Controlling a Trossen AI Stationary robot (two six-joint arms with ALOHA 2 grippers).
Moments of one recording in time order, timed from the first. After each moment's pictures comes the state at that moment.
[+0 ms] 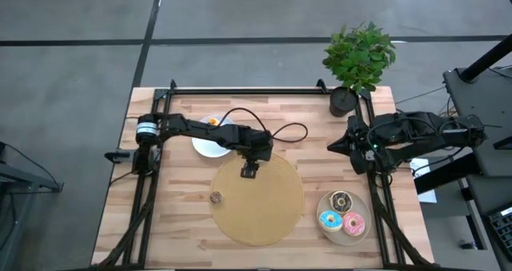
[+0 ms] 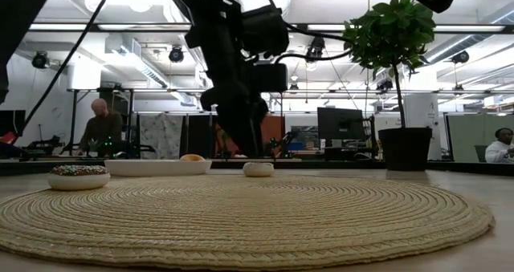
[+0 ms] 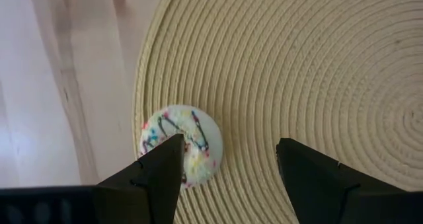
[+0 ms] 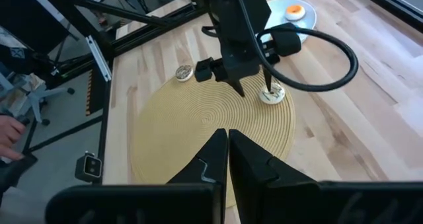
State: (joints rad) left arm 0.08 1.94 1.39 -0.58 0.04 0.26; right arm 0.16 0.75 0.99 -0.78 0.11 0.54
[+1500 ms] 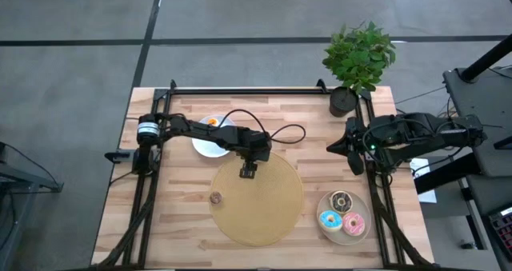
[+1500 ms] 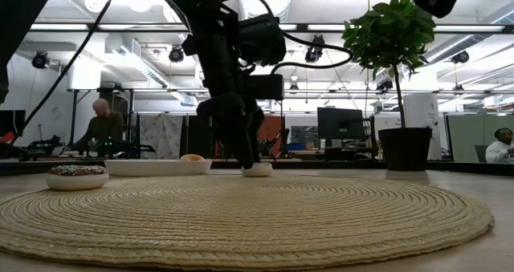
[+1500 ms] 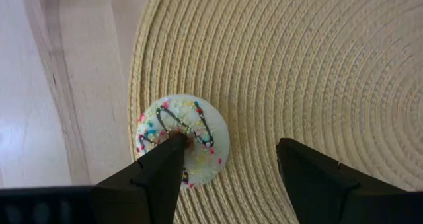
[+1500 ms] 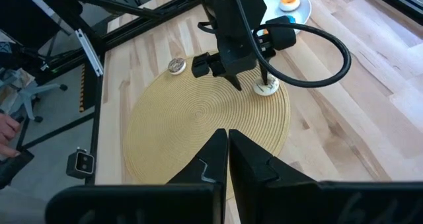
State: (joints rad) left arm 0.08 1.95 1.34 -0.54 0.02 0.26; right arm 0.16 0.76 0.97 -0.79 0.12 0.55
